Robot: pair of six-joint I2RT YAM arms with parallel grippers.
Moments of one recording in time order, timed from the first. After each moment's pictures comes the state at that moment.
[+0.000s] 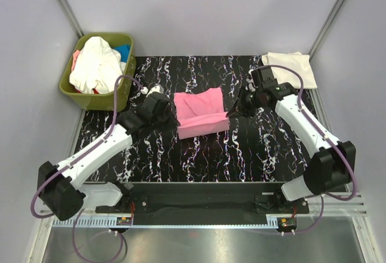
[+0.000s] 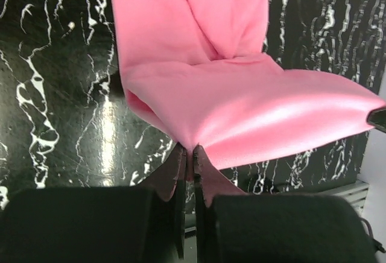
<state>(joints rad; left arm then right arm) -0.68 1.20 1.03 -0.61 -0.13 -0.91 0.33 1.45 1.29 -0.81 -0.41 0.67</state>
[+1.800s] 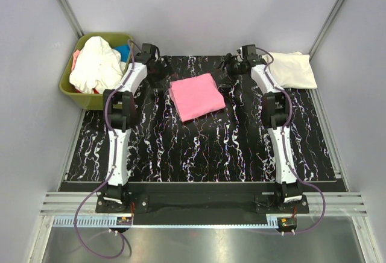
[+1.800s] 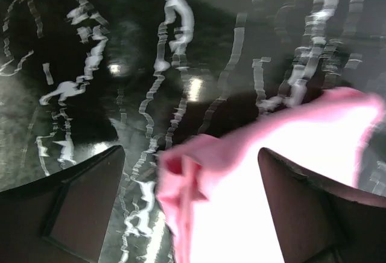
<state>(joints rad) -0.15 2.49 2.25 -0.74 0.25 -0.63 0.17 2.73 2.54 -0.62 -0.66 0.81</state>
